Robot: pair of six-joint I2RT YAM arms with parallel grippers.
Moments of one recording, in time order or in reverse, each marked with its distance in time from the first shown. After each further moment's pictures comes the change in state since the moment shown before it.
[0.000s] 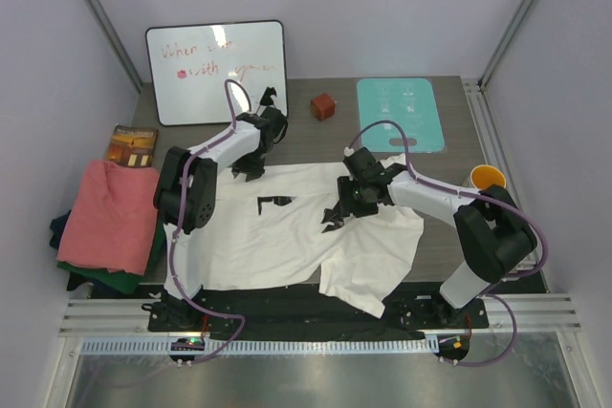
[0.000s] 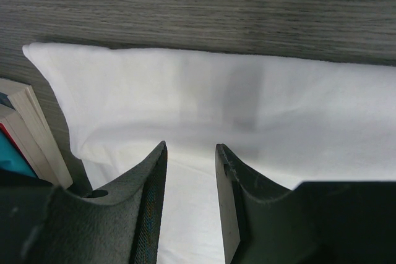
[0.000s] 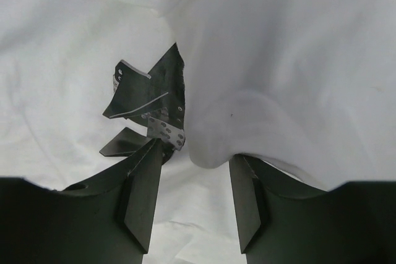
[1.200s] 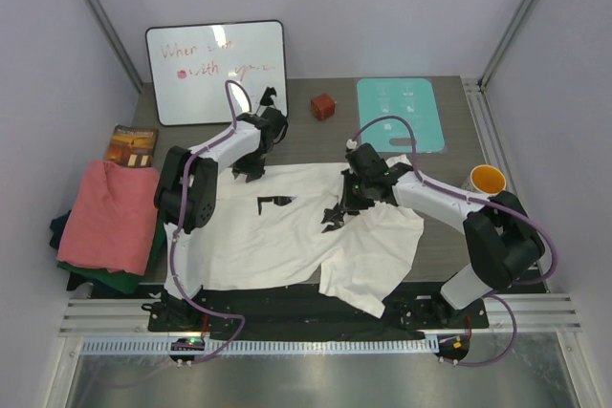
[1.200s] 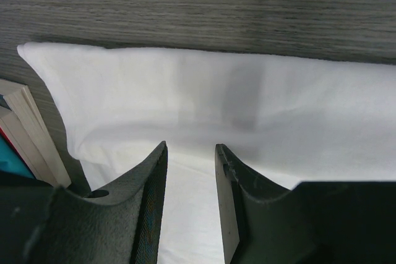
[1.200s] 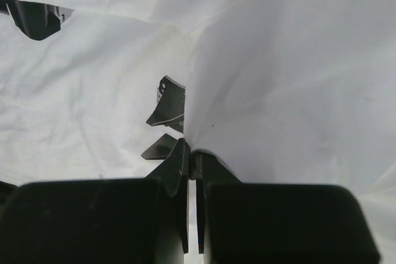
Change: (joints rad) left arm 0.000 0.005 0.000 -0.002 0.008 0.001; right arm 0.000 -0.053 0.008 0.050 -0.009 0.063
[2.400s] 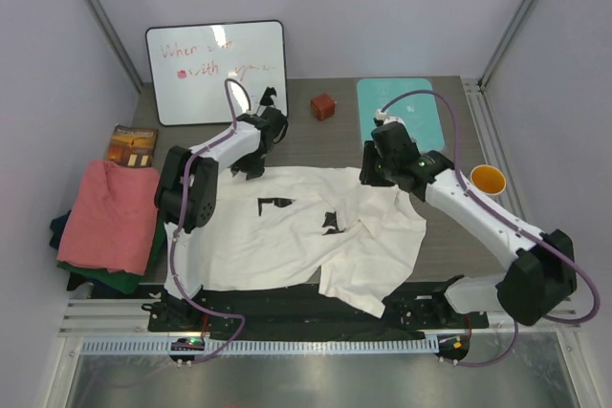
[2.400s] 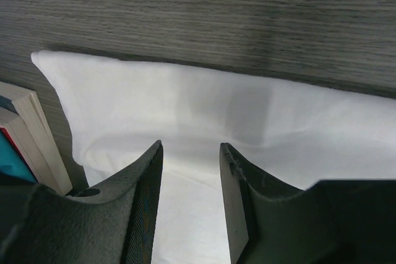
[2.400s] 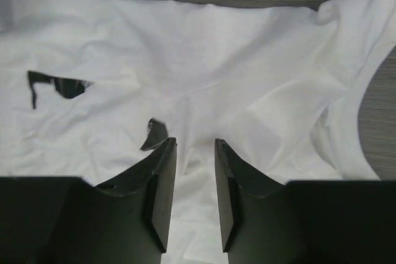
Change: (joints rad) left arm 0.002 0.005 0.006 0.023 -0.035 -0.006; right arm -0.055 -0.268 0.122 -0.192 0.151 -0.047
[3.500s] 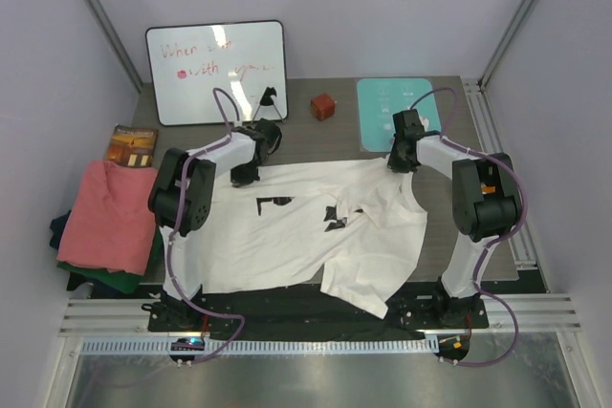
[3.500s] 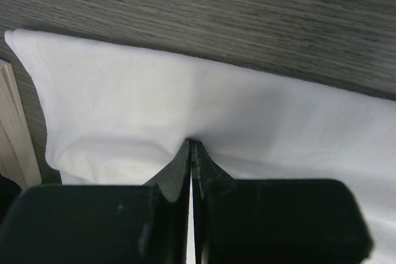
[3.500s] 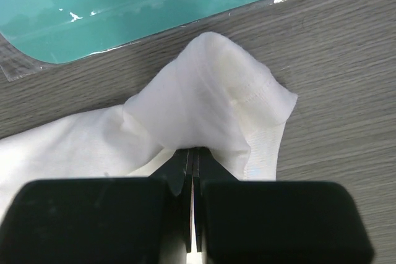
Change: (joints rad) left arm 0.018 -0.051 -0.200 0.150 -0.048 -0.127; right arm -0.378 0.589 0.100 0.243 0.087 -0.053
